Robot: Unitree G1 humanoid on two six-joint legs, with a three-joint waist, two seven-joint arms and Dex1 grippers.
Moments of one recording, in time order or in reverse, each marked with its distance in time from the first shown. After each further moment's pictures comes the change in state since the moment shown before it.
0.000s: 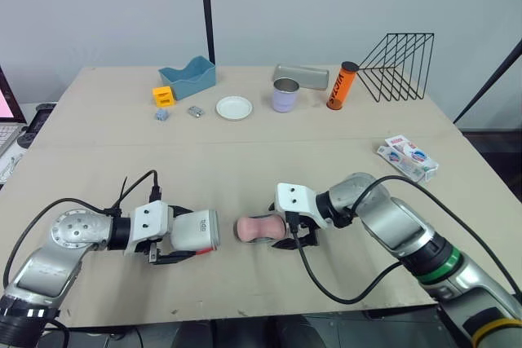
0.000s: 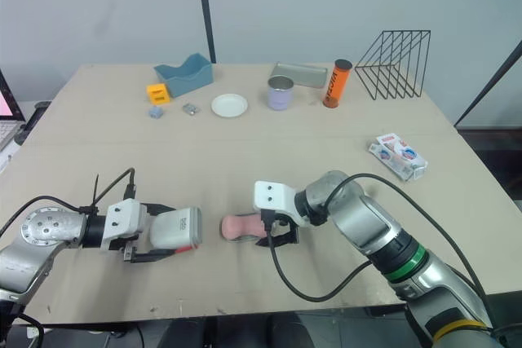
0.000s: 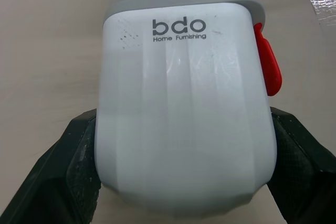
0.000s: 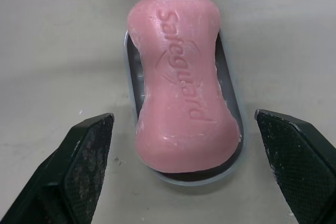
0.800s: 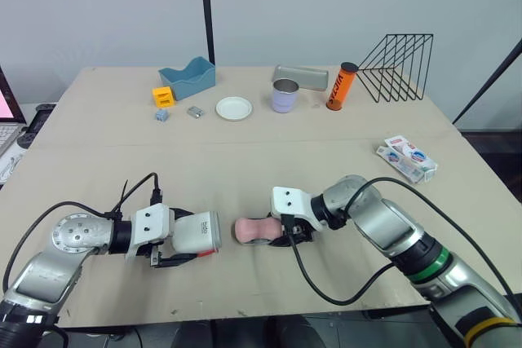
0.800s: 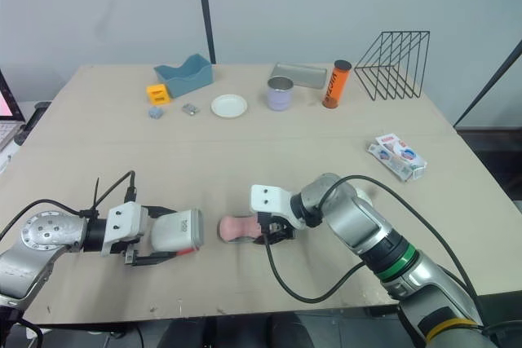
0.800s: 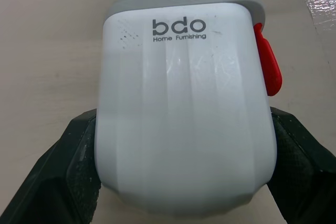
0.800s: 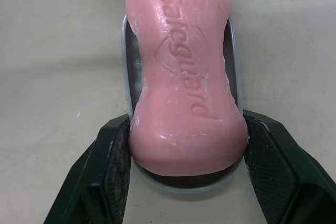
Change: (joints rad) left arm 0.025 0.000 0.000 -0.035 0.000 0.017 0.029; right arm -0.003 0.040 0.019 0.051 -0.034 -0.012 0.022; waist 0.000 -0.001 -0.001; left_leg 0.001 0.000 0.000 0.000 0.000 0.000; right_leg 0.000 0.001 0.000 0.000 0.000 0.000
